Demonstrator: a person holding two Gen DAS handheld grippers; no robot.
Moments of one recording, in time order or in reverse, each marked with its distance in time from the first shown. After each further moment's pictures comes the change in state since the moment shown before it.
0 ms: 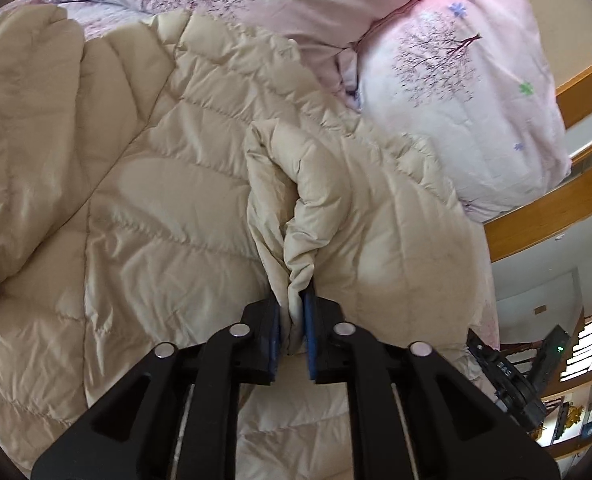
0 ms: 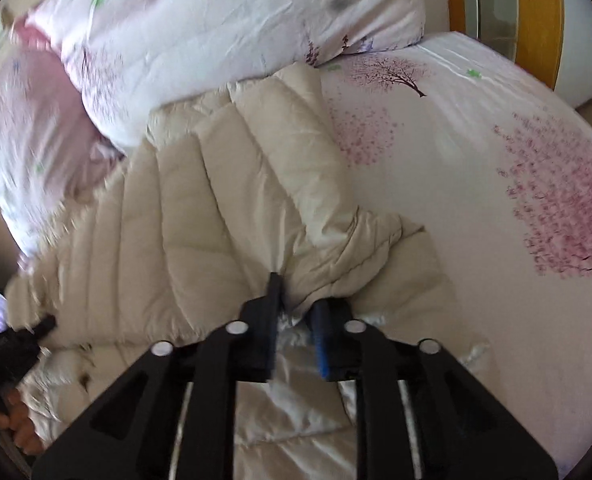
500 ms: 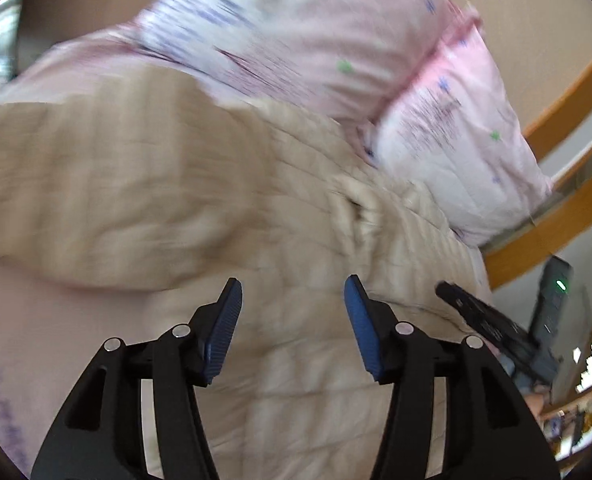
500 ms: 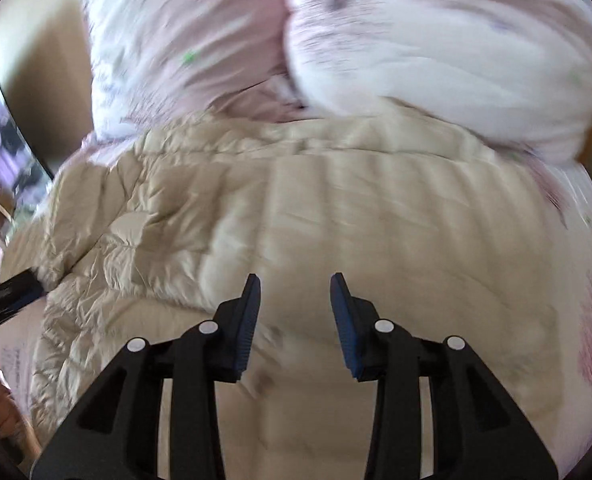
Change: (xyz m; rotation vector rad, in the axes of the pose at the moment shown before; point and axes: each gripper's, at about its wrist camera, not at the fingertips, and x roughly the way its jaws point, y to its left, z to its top) left arm -0.127 0.072 -0.046 -0.015 -0.213 0.049; right arm -0.006 0.189 -0.013 -0.499 0.032 0.111
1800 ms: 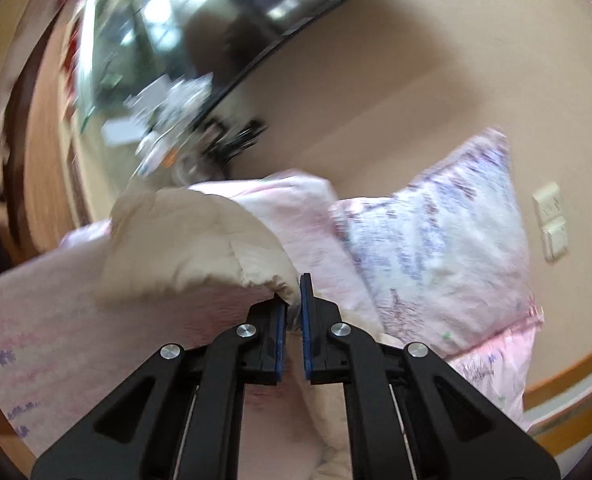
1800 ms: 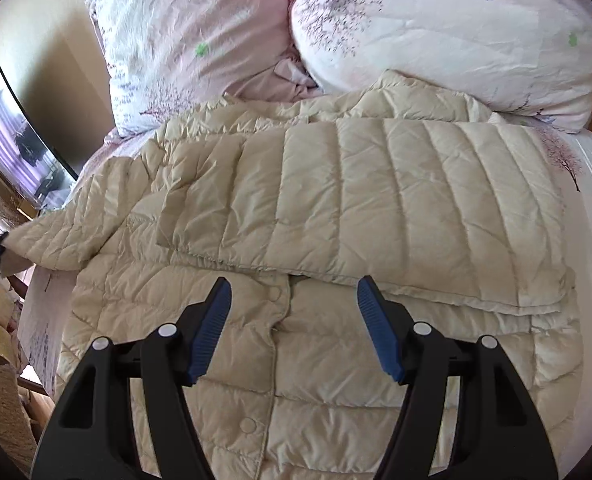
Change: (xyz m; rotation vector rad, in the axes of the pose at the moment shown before) left arm -0.141 0.172 0.057 -0.550 -0.465 0.118; right arm -0.040 -0.019 -0.022 0.077 0.043 0.109
